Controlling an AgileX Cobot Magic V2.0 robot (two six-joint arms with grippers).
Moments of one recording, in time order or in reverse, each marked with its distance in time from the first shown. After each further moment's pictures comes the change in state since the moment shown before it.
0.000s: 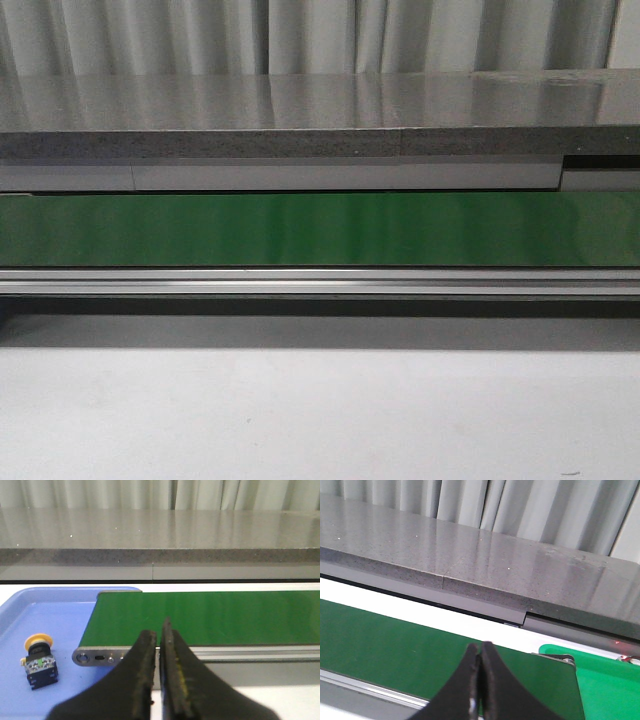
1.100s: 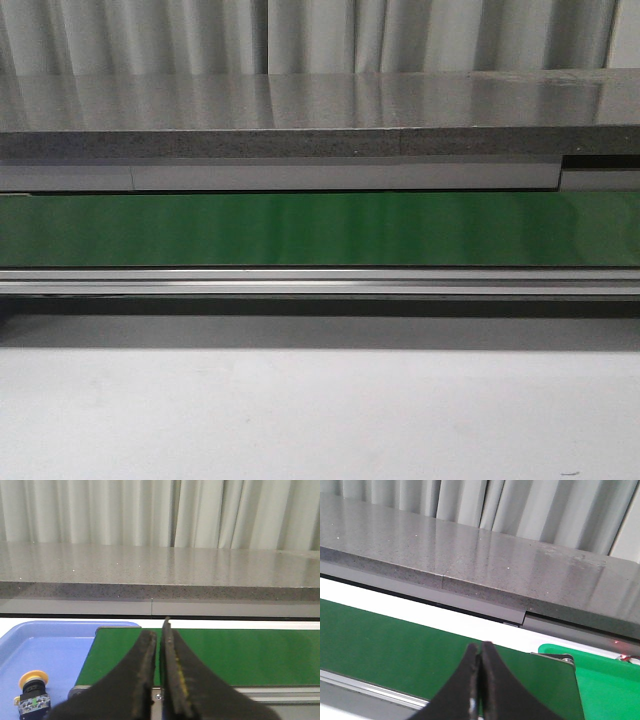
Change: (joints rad) left arm 0.000 0.000 0.042 0.042 -0.186 -0.058; right arm 0.000 0.000 0.000 0.000 0.000 0.000
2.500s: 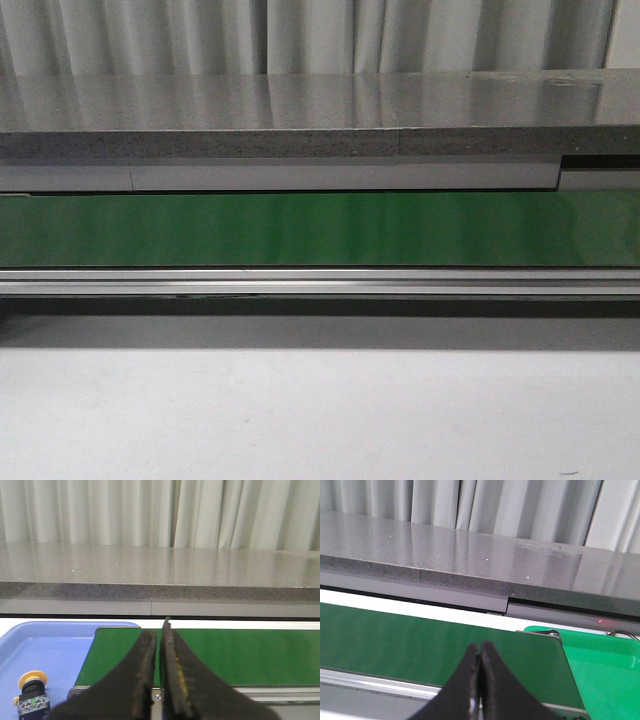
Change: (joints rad) left arm 0.000 0.000 0.000 0.000 0.000 0.000; right arm 0.041 -0.168 0.258 -0.410 -0.183 0.462
